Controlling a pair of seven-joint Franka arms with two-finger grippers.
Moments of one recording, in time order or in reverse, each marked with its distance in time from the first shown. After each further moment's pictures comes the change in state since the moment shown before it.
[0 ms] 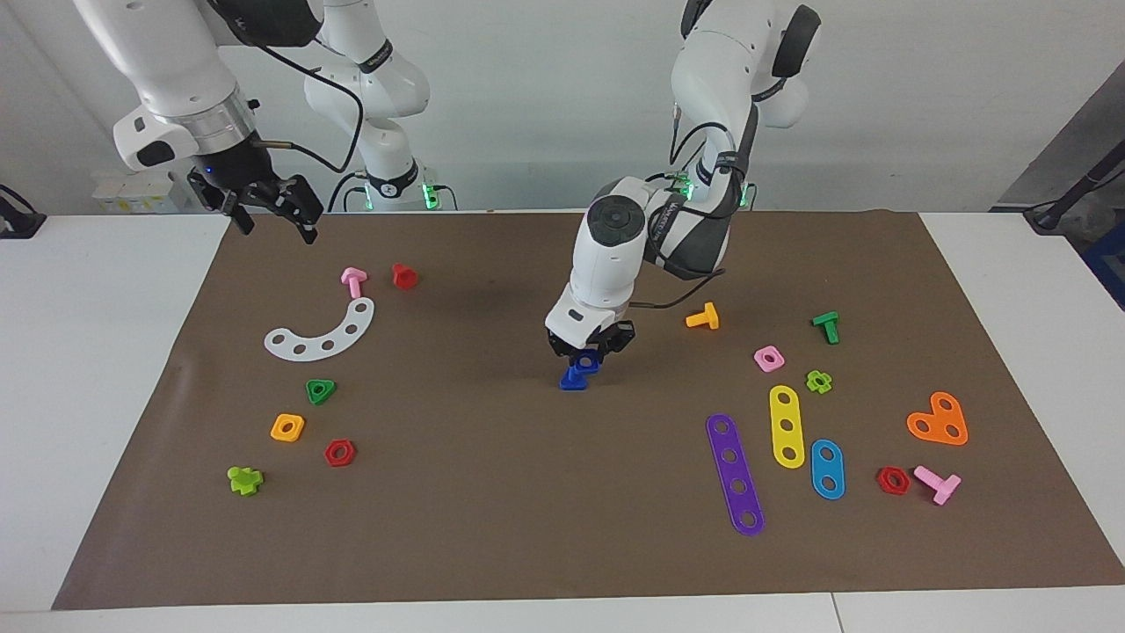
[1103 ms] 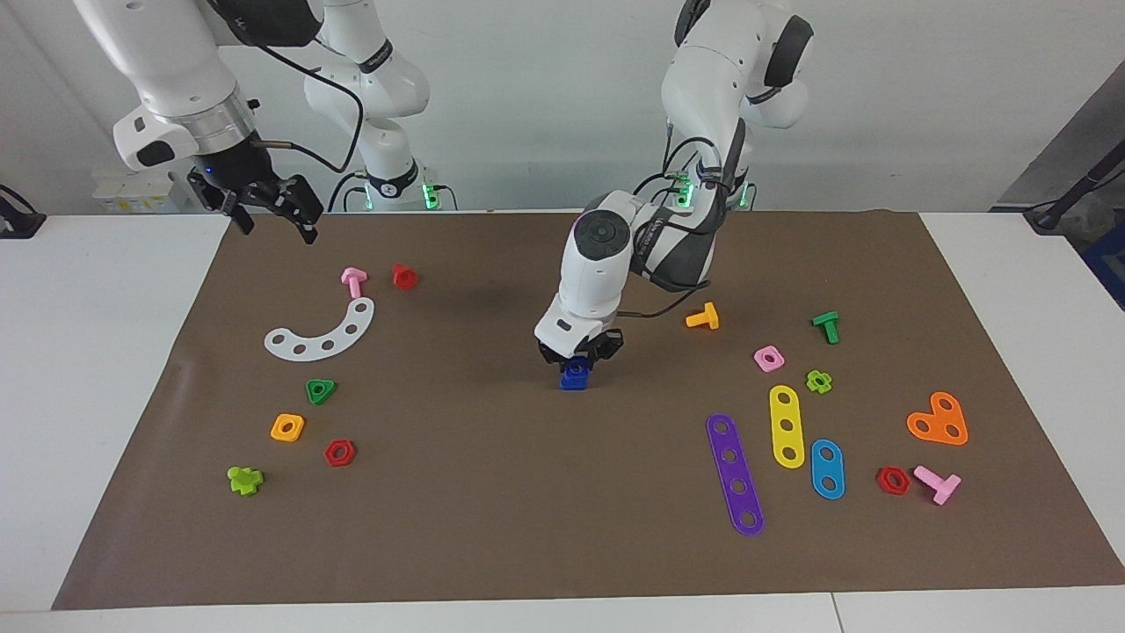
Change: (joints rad) left arm -0.019 0.047 0.002 0.012 -0.001 0.033 -0.009; right arm 0.000 0.000 0.000 0.000 0.000 0.000 0.000
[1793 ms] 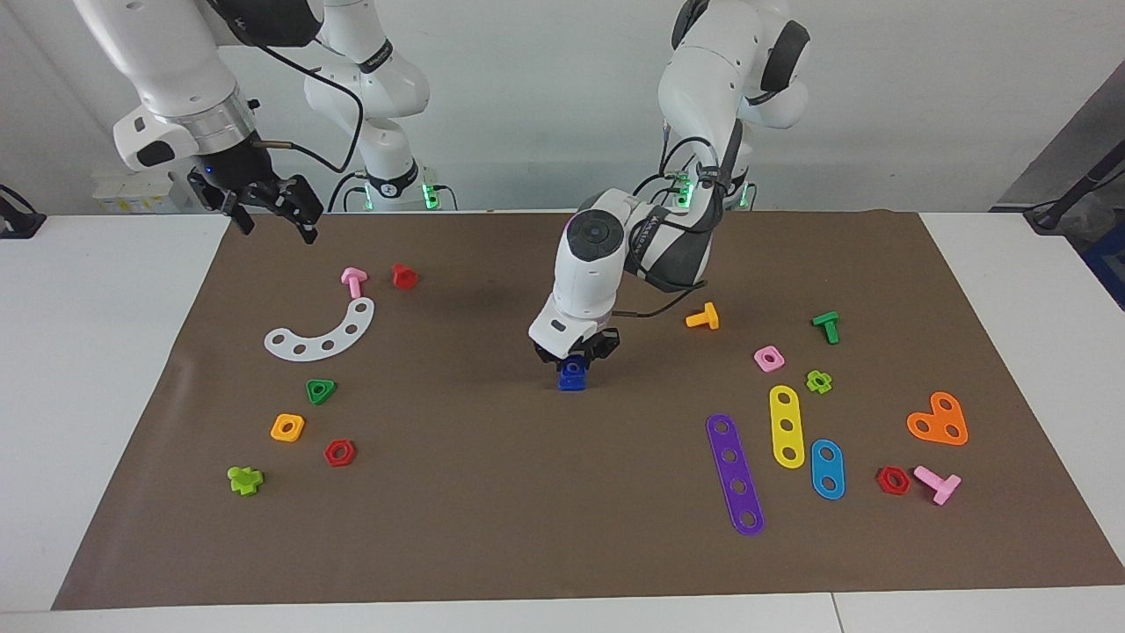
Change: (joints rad) left arm -0.004 0.025 0.003 0.071 0.000 -0.060 -0.003; right arm 0.000 0.000 0.000 0.000 0.000 0.000 0.000
